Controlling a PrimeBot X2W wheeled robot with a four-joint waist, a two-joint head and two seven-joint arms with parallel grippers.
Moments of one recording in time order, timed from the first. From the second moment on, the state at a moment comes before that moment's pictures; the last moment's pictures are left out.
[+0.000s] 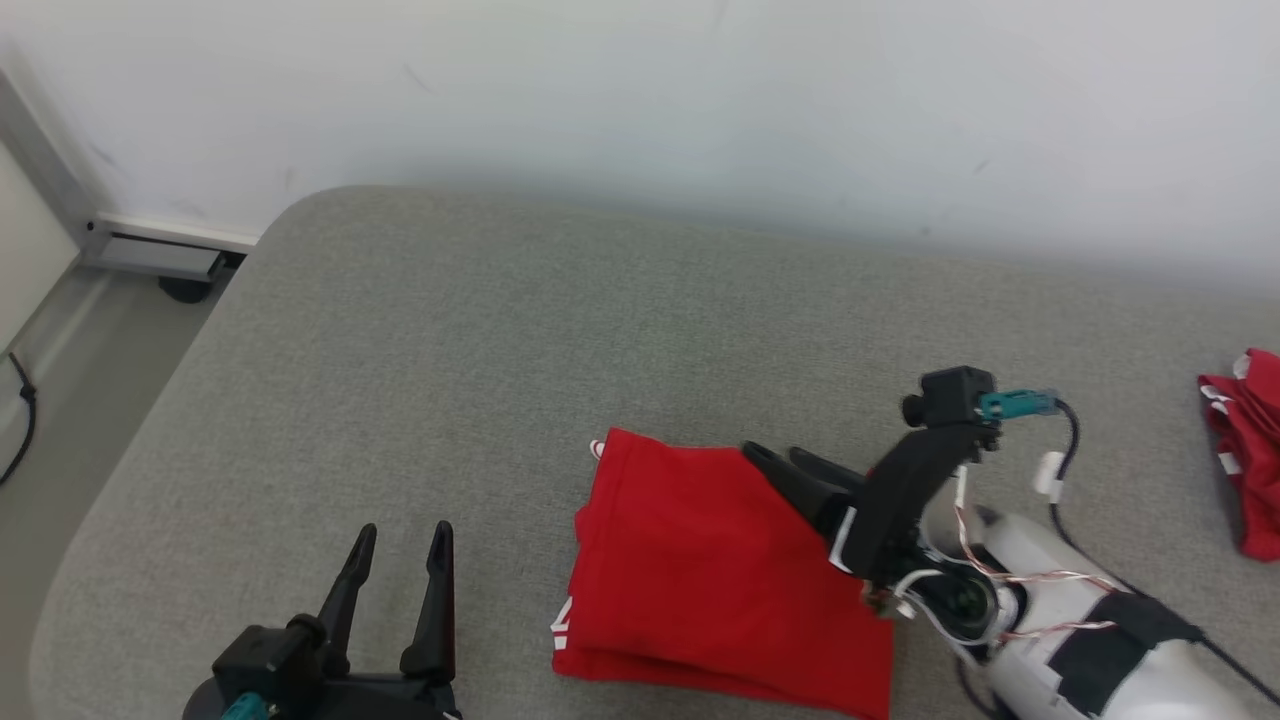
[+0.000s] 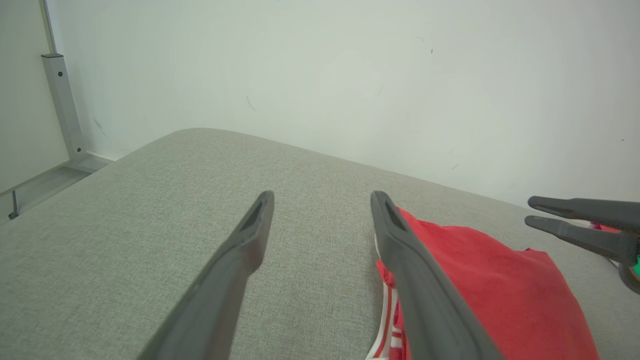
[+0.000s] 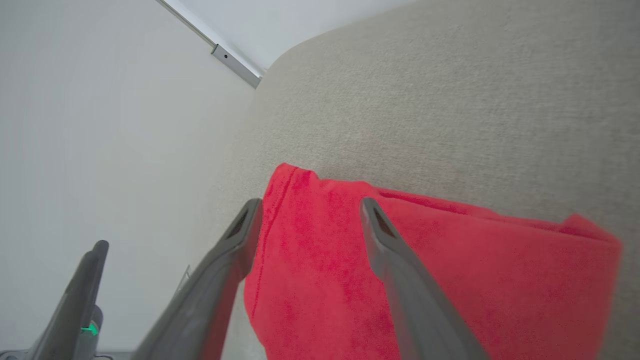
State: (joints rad) left arm -0.08 0.13 -0.36 0.18 -0.36 0.07 -0.26; right arm -0.58 -0.22 0.70 0.54 1.32 0.06 0.21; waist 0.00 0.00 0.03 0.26
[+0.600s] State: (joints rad) left arm -0.02 0.15 -0.35 0.14 -0.33 0.08 -0.26; right arm -0.47 -0.39 0.78 0.51 1.14 0.02 0.14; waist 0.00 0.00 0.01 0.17
